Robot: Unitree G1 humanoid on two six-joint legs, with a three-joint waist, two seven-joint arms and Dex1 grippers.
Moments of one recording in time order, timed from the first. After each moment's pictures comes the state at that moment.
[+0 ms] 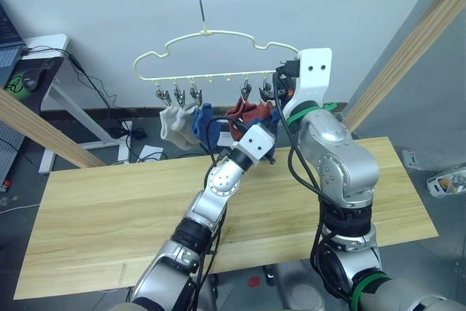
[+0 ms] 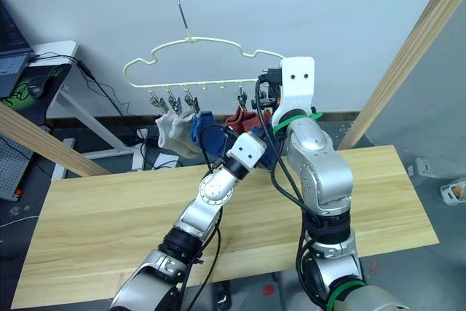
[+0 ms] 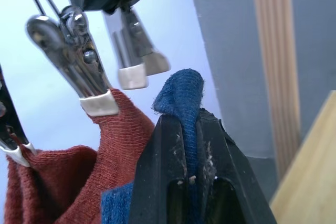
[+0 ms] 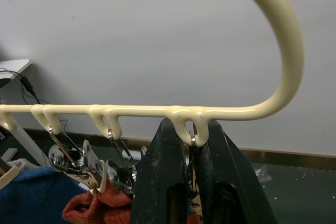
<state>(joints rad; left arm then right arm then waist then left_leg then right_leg) -0.53 0.05 -0.29 0.39 0.21 -0.38 -0.13 -0.73 0.10 0.02 -0.36 0.10 0.92 -0.04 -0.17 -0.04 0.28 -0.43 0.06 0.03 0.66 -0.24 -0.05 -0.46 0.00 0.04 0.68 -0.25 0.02</state>
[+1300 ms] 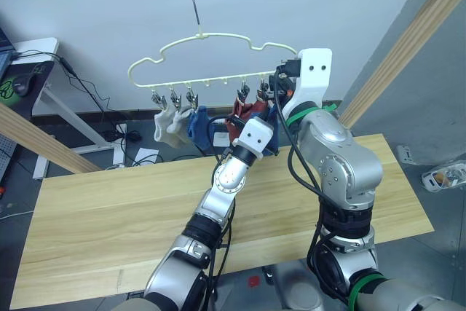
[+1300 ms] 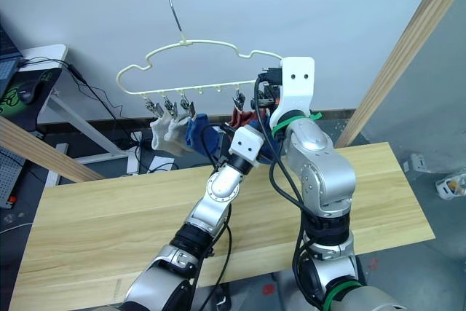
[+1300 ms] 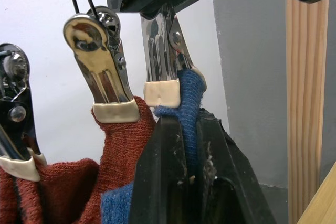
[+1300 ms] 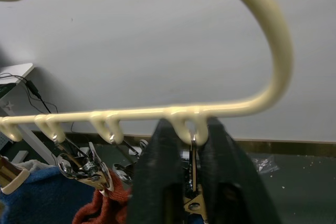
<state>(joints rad) -0.56 -0.03 -0.23 0.48 0.19 -0.45 -0.08 -0.73 0.13 -0.01 -0.39 0.14 0.98 -0.05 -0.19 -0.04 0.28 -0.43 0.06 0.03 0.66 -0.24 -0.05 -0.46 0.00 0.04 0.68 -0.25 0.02</state>
